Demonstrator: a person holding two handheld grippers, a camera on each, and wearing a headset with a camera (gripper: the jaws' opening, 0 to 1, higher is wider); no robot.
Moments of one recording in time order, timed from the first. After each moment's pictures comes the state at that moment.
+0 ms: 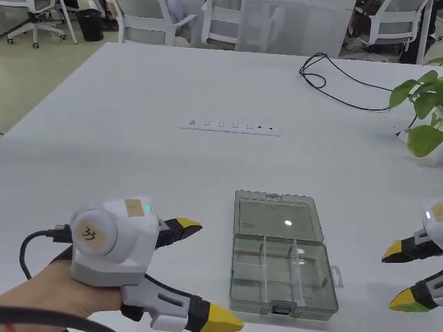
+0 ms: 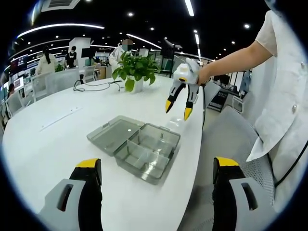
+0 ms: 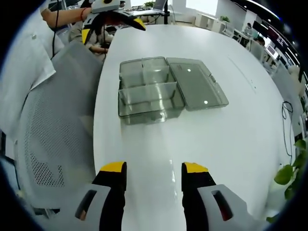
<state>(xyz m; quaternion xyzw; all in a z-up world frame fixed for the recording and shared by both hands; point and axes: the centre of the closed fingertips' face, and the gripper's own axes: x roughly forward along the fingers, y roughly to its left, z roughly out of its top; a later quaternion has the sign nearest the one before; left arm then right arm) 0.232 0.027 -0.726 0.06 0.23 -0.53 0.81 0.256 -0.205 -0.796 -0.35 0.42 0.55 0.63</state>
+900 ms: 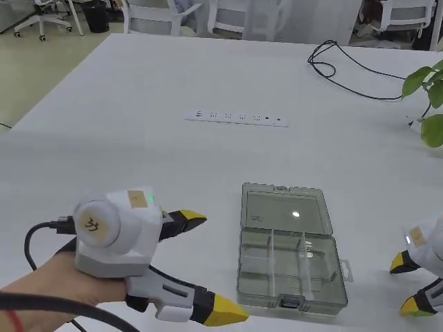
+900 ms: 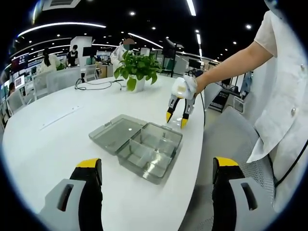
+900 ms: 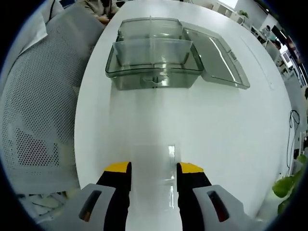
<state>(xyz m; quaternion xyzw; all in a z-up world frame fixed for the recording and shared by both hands) 0.235 0.032 -0.728 0.06 0.24 -0.53 0.81 0.267 -0.232 -0.854 -0.43 0.44 0.54 0.57</state>
